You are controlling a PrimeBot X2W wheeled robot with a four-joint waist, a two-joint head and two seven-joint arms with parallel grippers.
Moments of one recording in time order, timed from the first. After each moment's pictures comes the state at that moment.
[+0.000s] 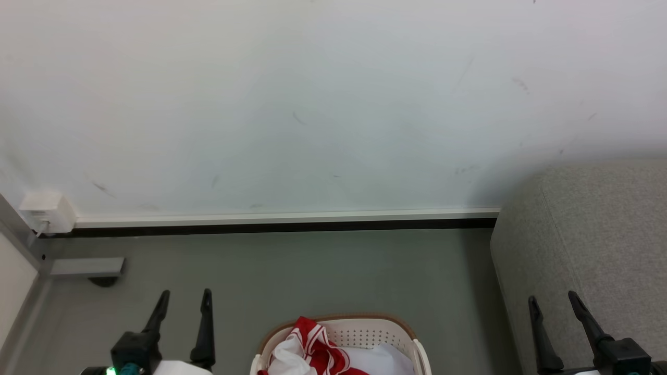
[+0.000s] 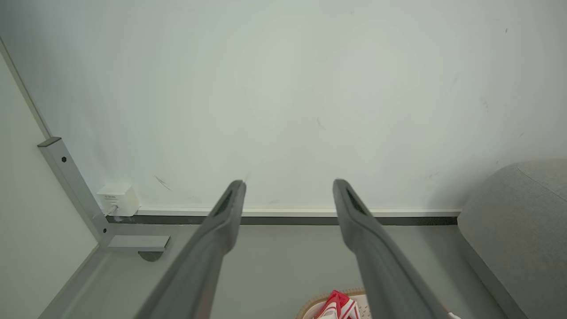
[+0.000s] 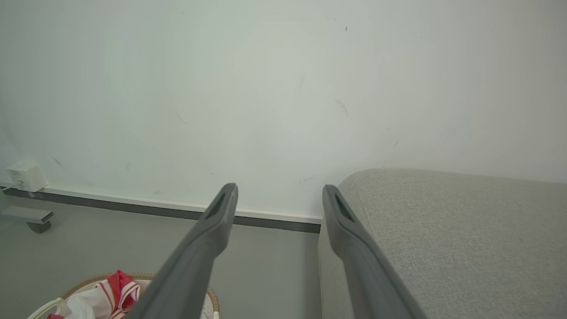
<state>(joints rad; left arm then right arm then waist) -0.08 0.05 0.01 0.30 -0.05 -0.02 -0.26 -0.07 -0.06 0.00 0.34 0.08 0.13 -0.26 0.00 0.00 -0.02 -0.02</state>
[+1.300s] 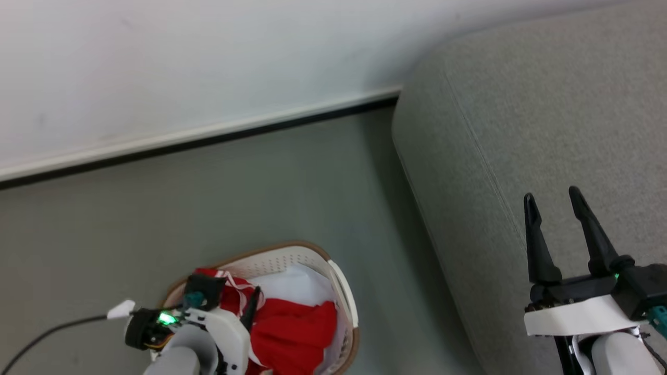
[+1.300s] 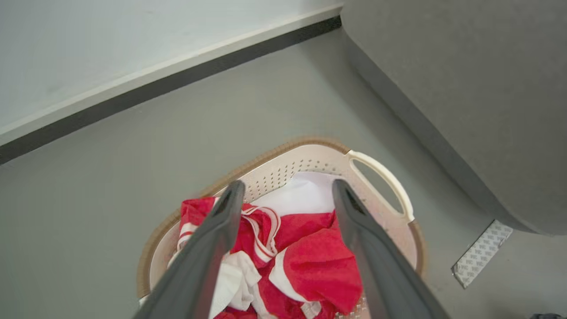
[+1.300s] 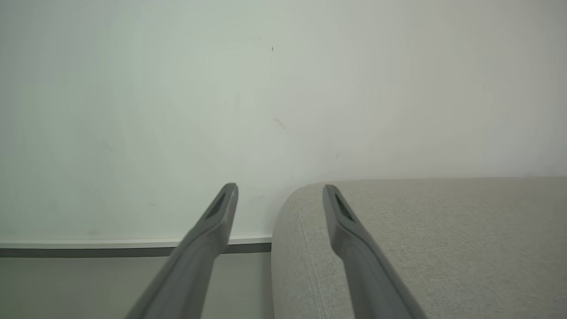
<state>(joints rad) -0.47 0.11 -0.25 0.88 -0.05 -0.13 -0.17 -0.24 -0.05 0.06 0.14 0.18 0.13 -0.26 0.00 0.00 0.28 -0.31</state>
